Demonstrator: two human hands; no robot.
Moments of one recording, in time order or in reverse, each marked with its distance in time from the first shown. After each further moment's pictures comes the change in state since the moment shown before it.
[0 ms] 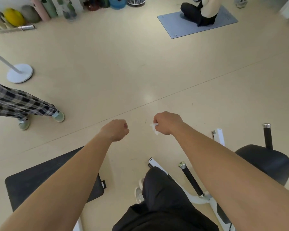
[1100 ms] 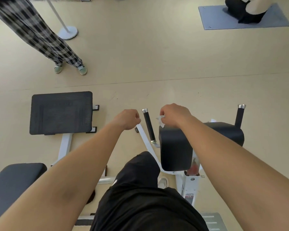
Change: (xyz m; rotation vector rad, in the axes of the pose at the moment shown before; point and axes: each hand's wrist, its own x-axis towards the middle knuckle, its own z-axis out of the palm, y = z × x) left_hand -0.234 0.304 0.260 -0.242 0.141 -0.210; right_hand -0.278 0.266 0.133 -0.107 0.042 -0.304
